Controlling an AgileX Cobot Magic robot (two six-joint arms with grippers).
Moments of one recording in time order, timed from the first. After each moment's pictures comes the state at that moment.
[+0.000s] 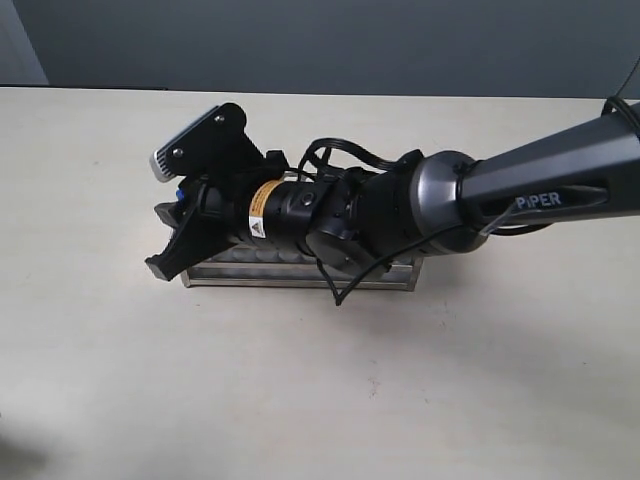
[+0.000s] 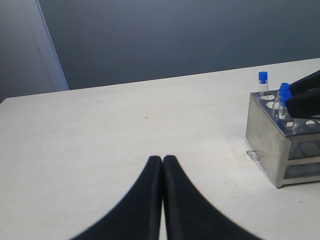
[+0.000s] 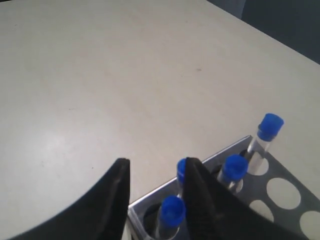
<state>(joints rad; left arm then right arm) 0.03 0.00 0.01 0.21 0.25 -0.12 0.99 2.02 -1.14 -0.29 -0.39 0.18</state>
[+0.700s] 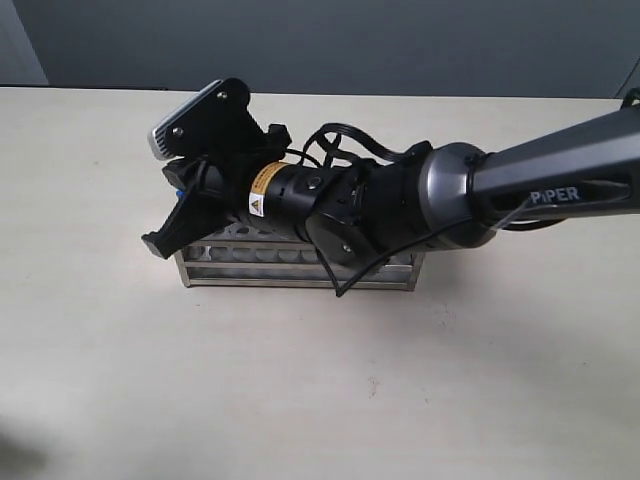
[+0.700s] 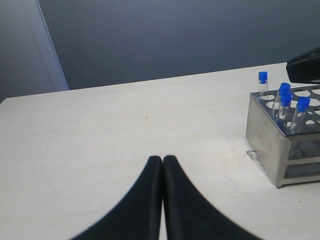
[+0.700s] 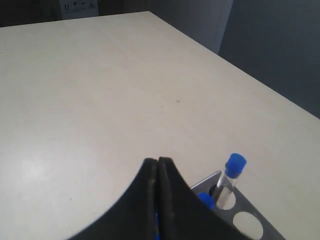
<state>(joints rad) 0.03 0.00 0.01 0.21 0.25 -0.12 0.99 1.99 -1.14 -0.14 -0.44 0.00</state>
